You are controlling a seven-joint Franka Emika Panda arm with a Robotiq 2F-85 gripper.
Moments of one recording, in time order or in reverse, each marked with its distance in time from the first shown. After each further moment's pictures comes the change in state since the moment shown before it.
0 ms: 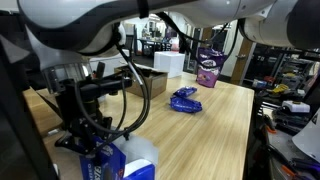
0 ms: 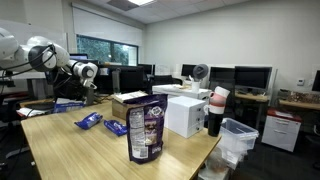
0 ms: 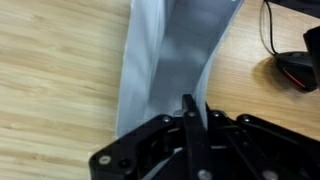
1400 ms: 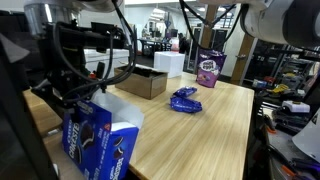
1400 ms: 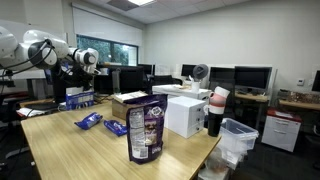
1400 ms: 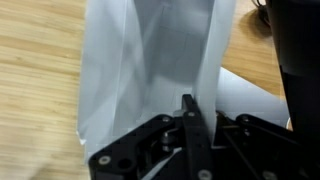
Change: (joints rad) arm 0.004 -0.022 -0.080 0.190 -0.028 -0.032 0.053
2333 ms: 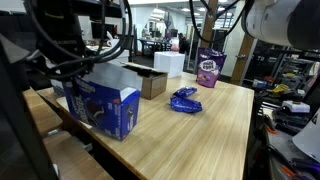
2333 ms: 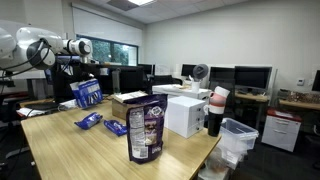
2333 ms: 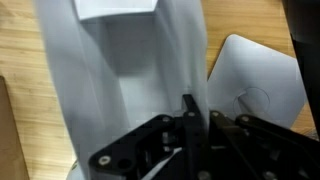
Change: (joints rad) arm 0.031 0.012 -0.009 0.179 -0.187 -0.115 0.184
